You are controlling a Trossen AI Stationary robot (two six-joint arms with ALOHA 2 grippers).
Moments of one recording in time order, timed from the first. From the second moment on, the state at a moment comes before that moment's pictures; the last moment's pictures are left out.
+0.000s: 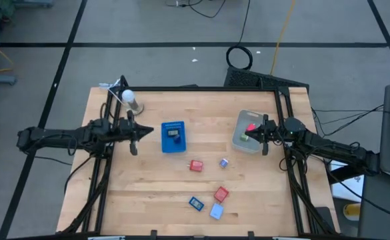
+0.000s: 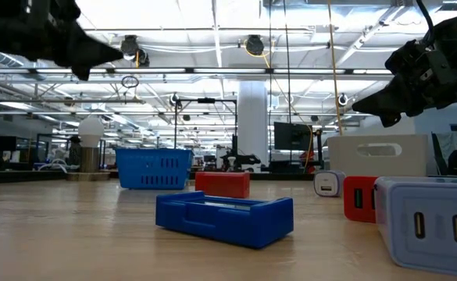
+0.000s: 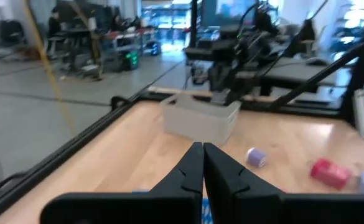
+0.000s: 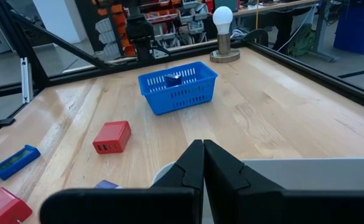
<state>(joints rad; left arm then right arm) 0.06 0.41 0.21 0.16 -0.12 -0.02 -0.41 0.25 0.01 0.06 -0.29 0.11</state>
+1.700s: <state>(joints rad) 0.08 0.41 0.02 0.29 -0.10 0.07 -0.30 0.56 0.15 0.10 -0.13 0.09</state>
